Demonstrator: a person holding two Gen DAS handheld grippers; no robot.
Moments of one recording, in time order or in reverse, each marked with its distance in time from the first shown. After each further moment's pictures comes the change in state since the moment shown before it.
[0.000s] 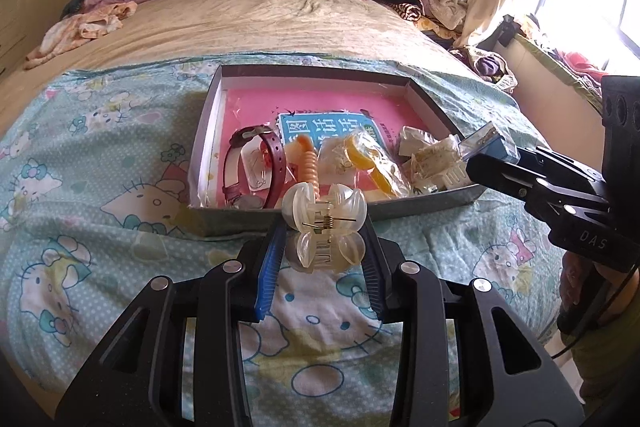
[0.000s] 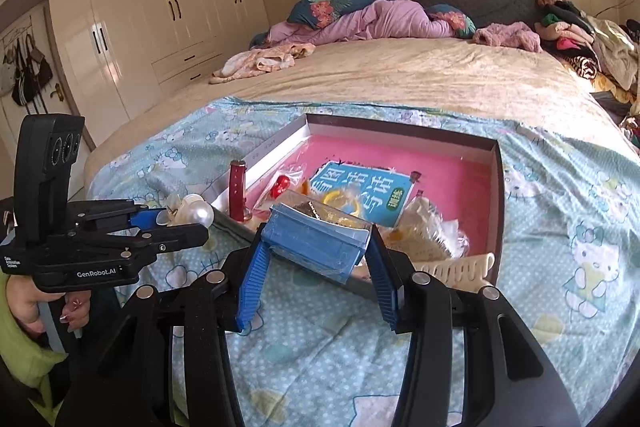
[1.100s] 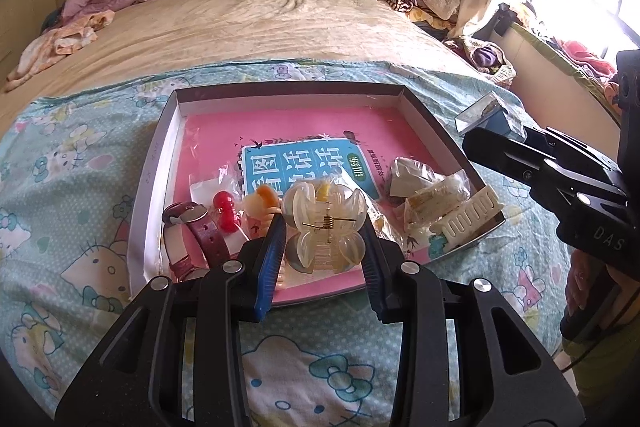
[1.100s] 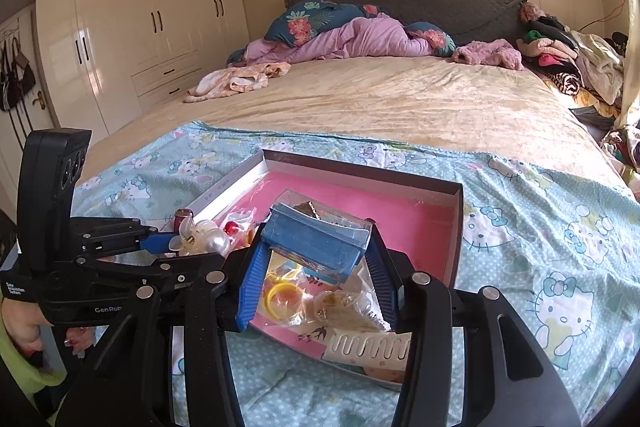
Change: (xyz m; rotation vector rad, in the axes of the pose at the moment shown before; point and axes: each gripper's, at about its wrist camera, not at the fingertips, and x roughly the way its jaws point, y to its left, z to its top) left arm 0.054 -0.021 0.040 0.040 0.035 -0.008; right arm 0.021 -0.033 0.029 0.009 -0.030 -0.077
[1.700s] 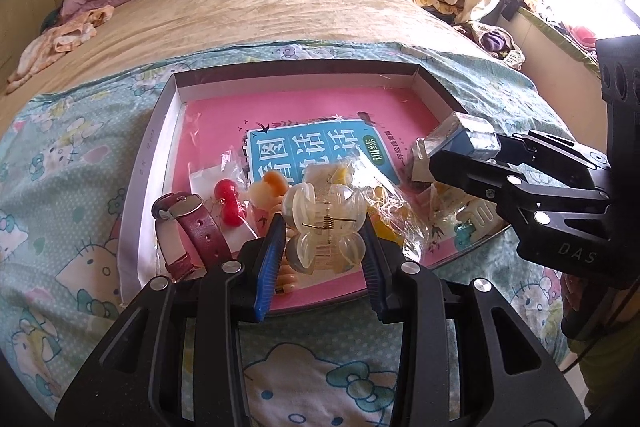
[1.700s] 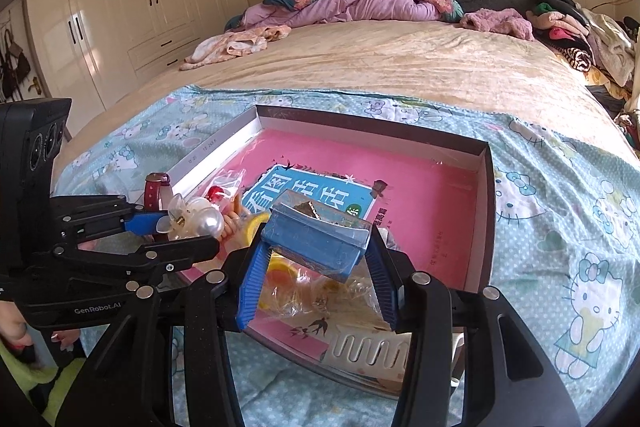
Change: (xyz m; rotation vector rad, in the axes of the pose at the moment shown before) left arm 0.018 0.003 -0.006 0.024 0.040 0.032; right arm 0.044 -0.001 -0.015 0.001 0.115 0.013
